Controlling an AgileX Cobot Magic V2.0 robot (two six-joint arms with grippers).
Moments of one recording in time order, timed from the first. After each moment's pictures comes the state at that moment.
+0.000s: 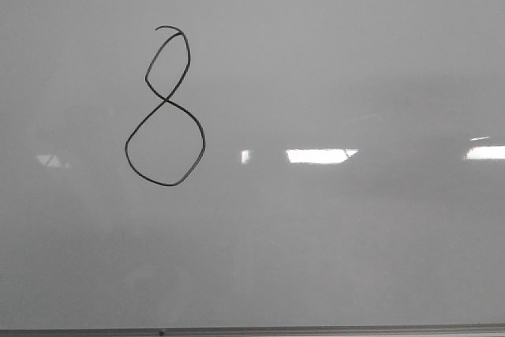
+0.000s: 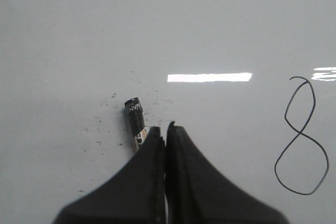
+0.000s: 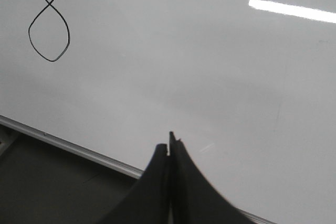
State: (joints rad) left arm -0.01 0.28 -0.42 -0.17 0.37 0.14; right arm 0.05 0.34 -0.37 0.54 0.60 -0.52
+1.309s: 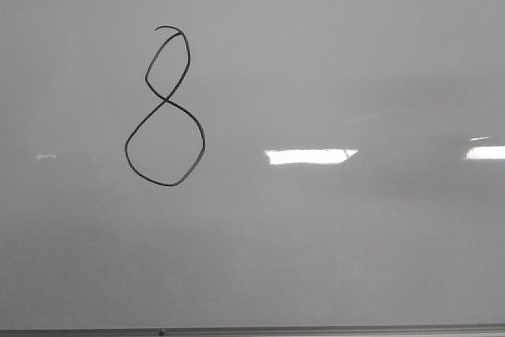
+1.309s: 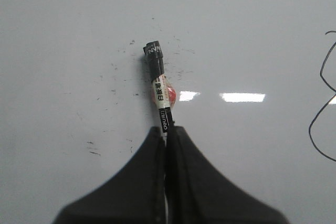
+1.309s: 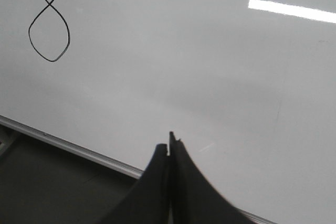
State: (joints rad) left arm -0.01 -0.01 0.01 -0.06 0.15 0.01; right arm 0.05 0.34 -0.37 0.54 0.60 -0.52
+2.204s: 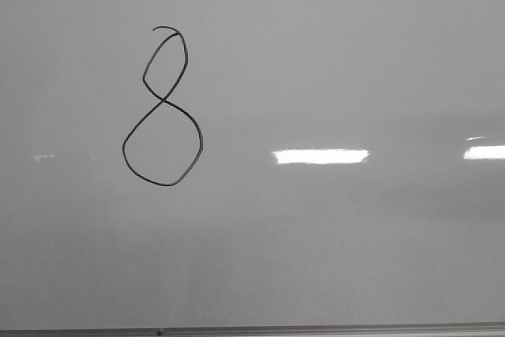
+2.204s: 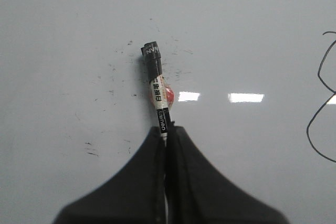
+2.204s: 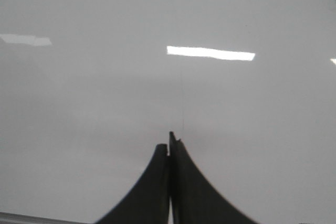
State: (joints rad) left arm -0.01 -0.01 0.01 -0.06 0.15 0.01; right arm 0.05 0.17 -0.09 0.10 0.22 -0.09
